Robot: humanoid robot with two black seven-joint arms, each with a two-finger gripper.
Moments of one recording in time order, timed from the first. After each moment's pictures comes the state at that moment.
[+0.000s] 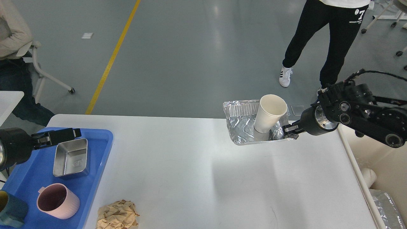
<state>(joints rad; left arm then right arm) -1.07 1.32 0.08 -1.76 0.97 -0.16 0.09 1.18 -0.63 0.05 1.20 -1.26 0.69 -0.09</state>
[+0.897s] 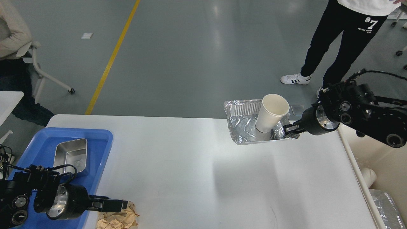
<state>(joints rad) -0.87 0.97 0.19 -1.70 1.23 -0.29 0.08 1.18 -0.63 0.05 1.20 -1.27 0.68 -0.09</state>
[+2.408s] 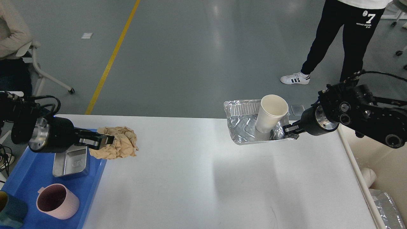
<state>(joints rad) -0.98 1.08 -0.34 -1.69 1.33 -0.65 0.01 1.17 -0.63 0.05 1.20 -1.26 0.68 -0.09</state>
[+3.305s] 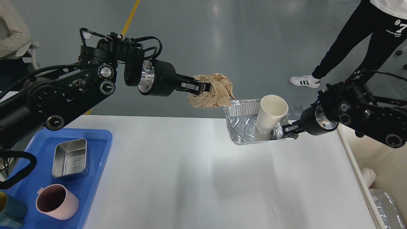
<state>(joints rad) -1.21 0.30 -0.52 -1.26 1.43 -0.71 0.06 1.17 -0.63 0.05 1.21 -1.26 0.68 -0.09</state>
